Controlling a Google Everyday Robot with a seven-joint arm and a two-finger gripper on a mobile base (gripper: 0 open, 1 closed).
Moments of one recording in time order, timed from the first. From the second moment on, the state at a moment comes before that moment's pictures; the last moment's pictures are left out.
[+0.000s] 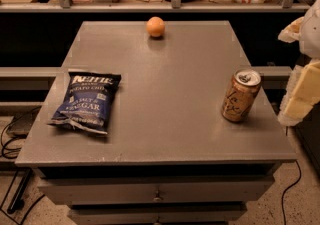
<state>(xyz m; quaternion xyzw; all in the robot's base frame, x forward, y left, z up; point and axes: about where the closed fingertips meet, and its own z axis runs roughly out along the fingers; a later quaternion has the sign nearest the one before) 0.438 -0.217 0.976 -0.60 0.78 -0.03 0.16</state>
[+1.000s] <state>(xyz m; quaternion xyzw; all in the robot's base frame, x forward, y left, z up) 0.445 -0.138 0.977 -0.66 0.72 0.05 0.22</state>
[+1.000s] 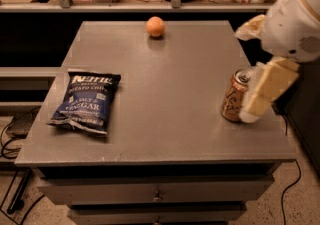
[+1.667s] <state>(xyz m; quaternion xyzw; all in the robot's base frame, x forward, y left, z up) 0.446 -0.020 0.979 -0.71 0.65 0.12 0.25</state>
